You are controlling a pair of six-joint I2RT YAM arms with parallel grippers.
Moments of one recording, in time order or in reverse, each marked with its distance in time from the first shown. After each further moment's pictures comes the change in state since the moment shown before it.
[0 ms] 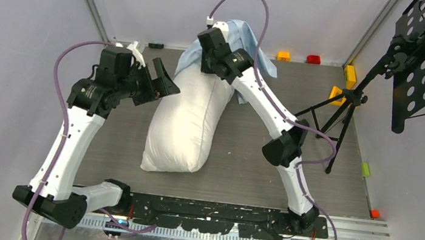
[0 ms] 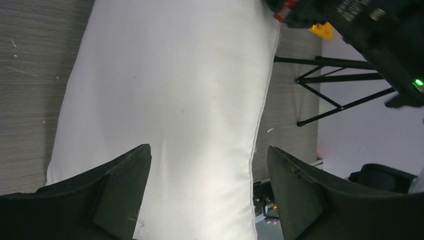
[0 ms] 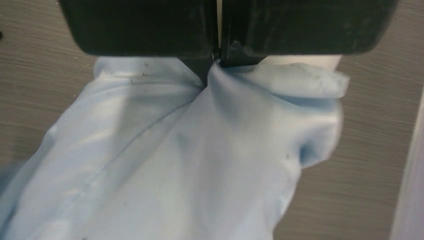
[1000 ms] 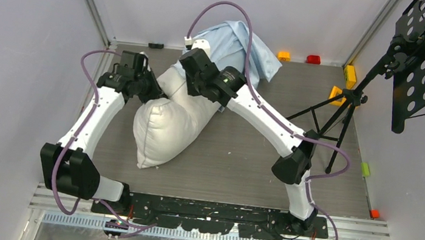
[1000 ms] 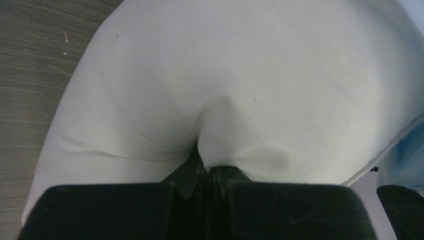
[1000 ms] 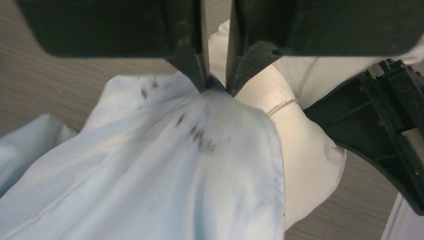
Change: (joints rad) left arm 0.117 0.229 -0.221 0.206 -0.038 0.016; right arm 0.188 -0.176 -0.283 0.012 0.006 0.008
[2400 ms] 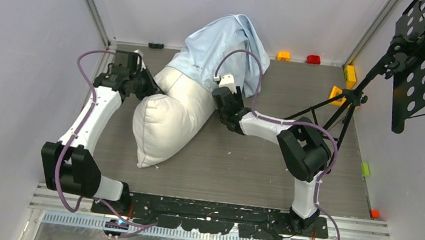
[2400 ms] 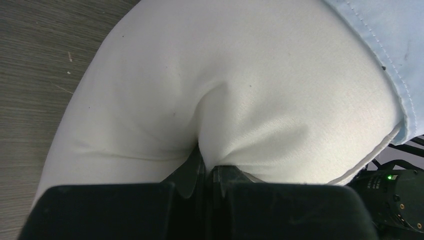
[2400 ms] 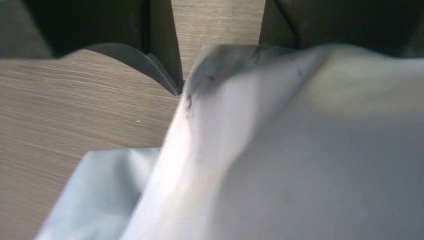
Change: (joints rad) left arm 0.068 0.010 -0.028 0.081 0.062 0.014; right arm -0.233 -0.097 -1.046 1.012 0.203 -0.330
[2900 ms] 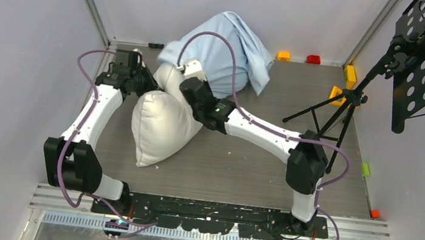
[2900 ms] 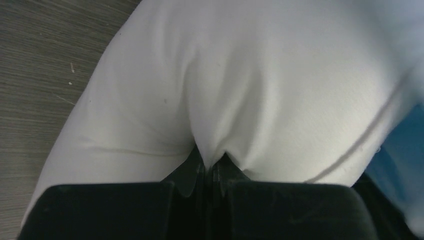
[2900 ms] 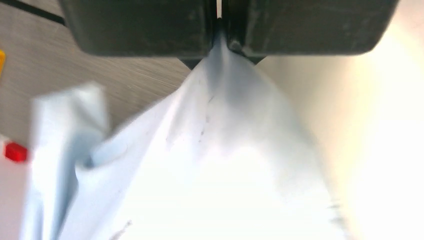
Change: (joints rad) left arm 0.006 0.027 0.000 0.034 0.001 -0.020; right arm 0.220 -0.058 0.303 -0.240 0.152 -0.079
